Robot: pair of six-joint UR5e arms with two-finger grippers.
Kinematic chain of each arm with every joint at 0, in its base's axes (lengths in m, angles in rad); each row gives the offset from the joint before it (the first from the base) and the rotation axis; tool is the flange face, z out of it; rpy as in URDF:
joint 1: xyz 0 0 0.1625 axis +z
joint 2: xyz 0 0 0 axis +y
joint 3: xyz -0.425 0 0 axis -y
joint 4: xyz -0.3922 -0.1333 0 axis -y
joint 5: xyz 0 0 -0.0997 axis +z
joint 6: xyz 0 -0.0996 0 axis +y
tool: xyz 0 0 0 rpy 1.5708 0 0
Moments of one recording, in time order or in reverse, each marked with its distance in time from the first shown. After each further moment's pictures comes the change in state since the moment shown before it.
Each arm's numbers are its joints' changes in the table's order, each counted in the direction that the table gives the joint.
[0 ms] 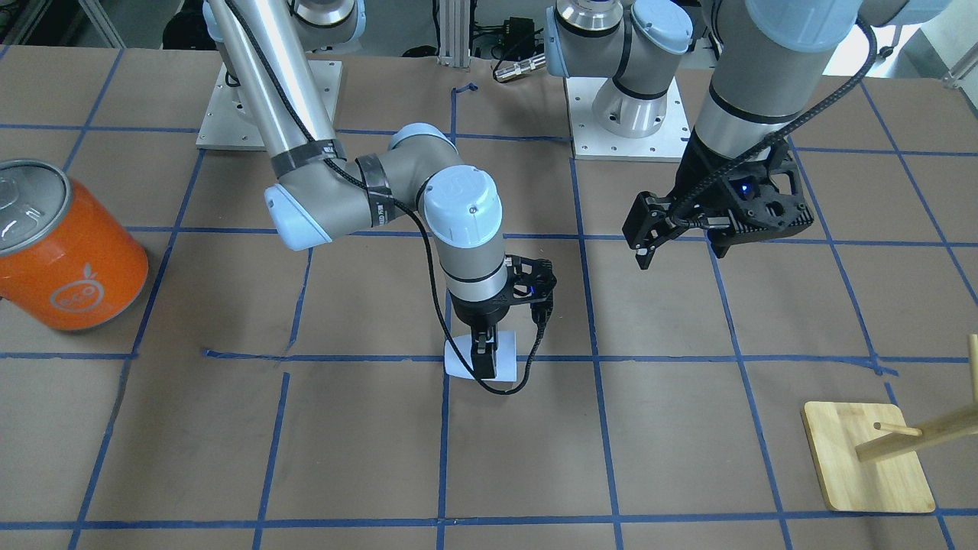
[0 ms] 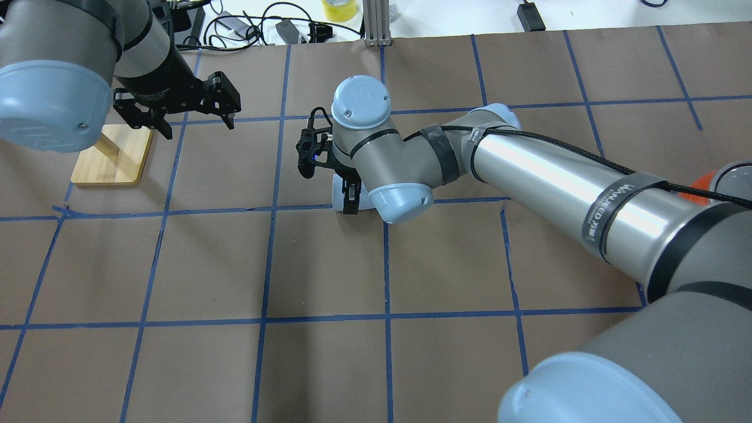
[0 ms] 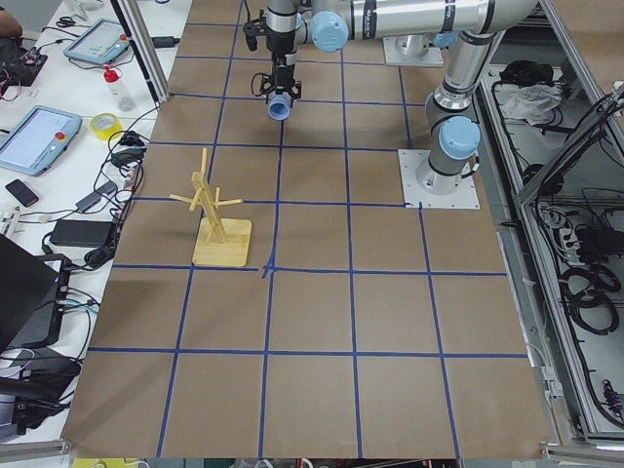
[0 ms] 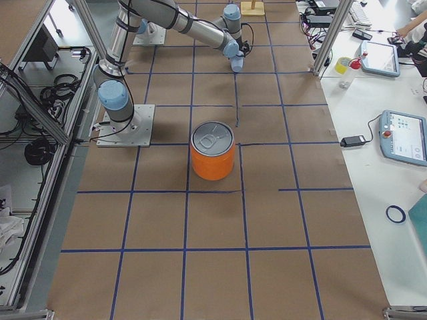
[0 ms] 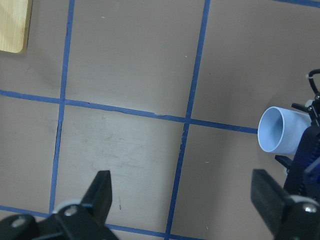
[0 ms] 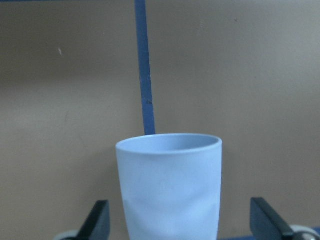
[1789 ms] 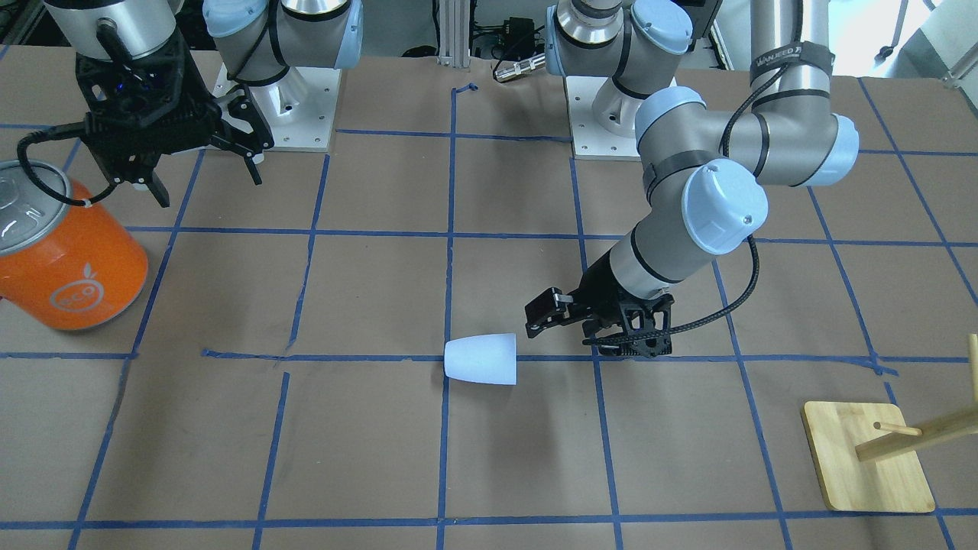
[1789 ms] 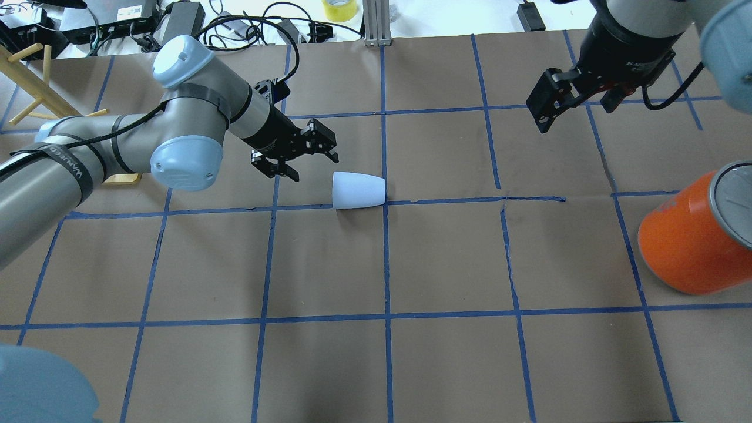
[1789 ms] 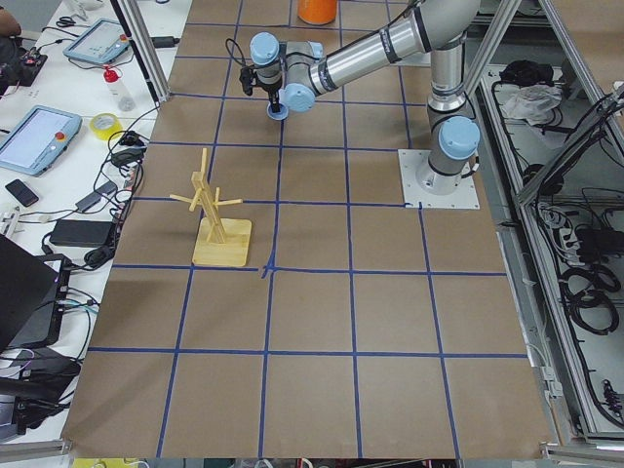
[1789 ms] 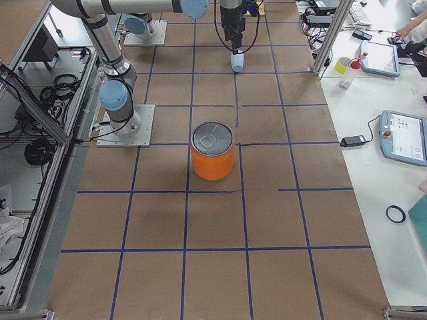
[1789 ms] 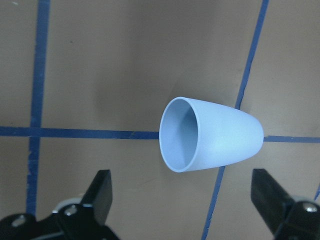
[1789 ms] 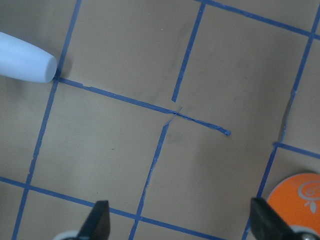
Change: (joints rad) left arm -0.035 0.313 -0.153 0.351 0.520 0.032; right arm -0.446 0.573 -0.026 0.681 0.105 -0.791
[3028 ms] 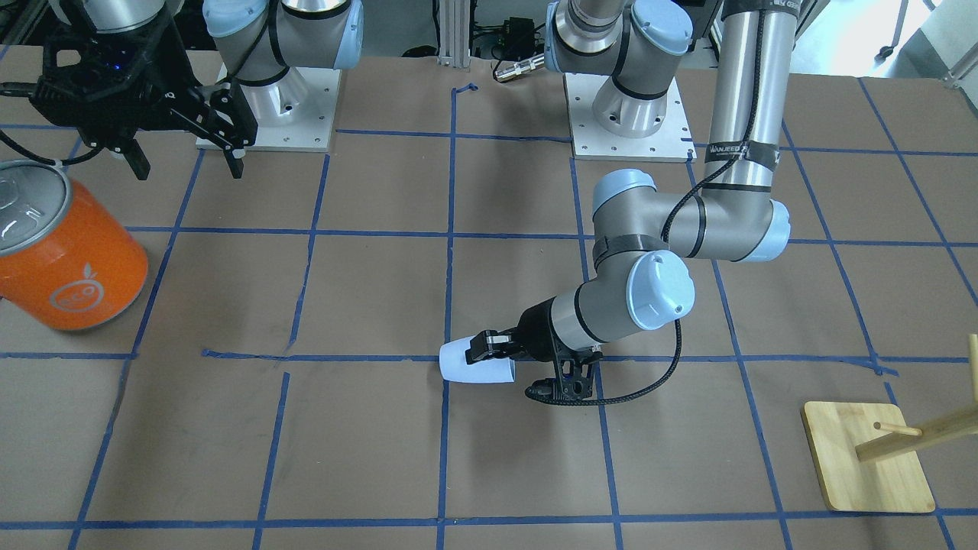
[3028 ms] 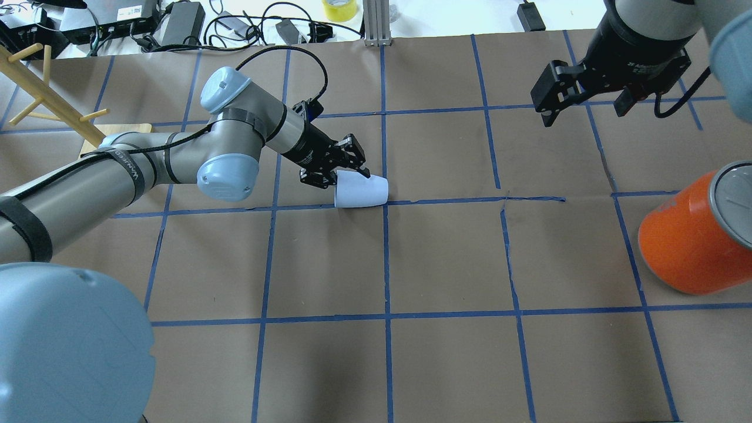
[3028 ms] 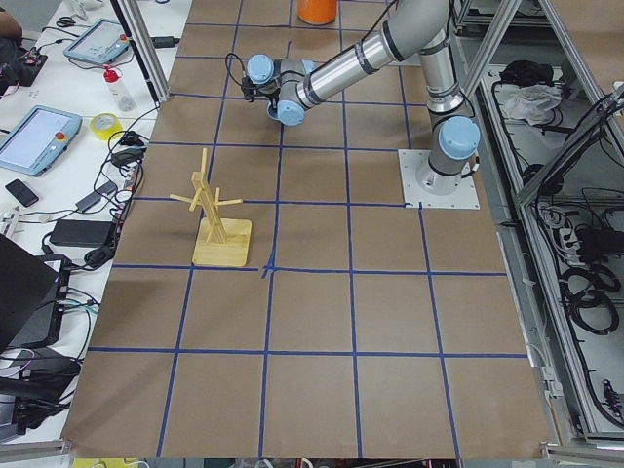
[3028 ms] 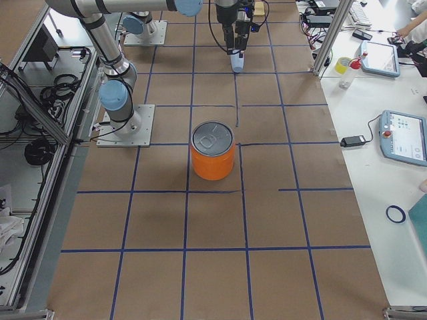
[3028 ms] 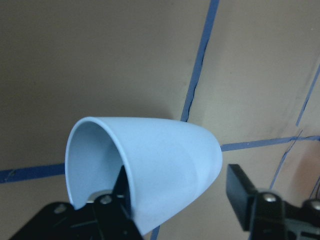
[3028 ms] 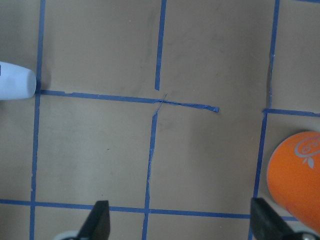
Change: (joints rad) left arm -0.042 0.126 0.011 0.078 0.141 0.095; right arm 0.001 0.019 0.018 -0.059 0.017 -0.156
